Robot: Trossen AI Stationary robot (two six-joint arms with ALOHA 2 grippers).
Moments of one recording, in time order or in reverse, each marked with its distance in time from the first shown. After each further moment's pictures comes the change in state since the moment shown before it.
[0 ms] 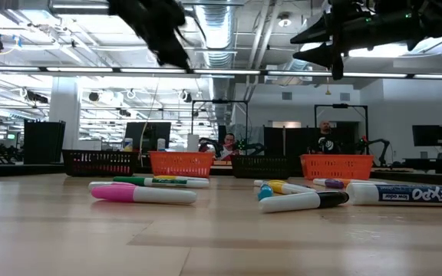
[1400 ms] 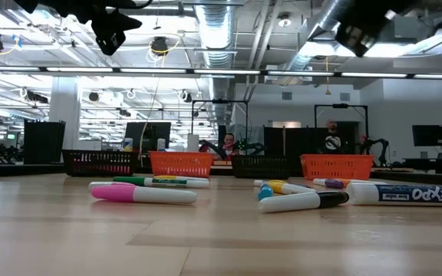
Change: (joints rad) left arm -0.407 -0.691 -0.685 0.468 -0.075 -0.622; right arm 0.621 0.140 0.253 -0.593 -0.080 0.008
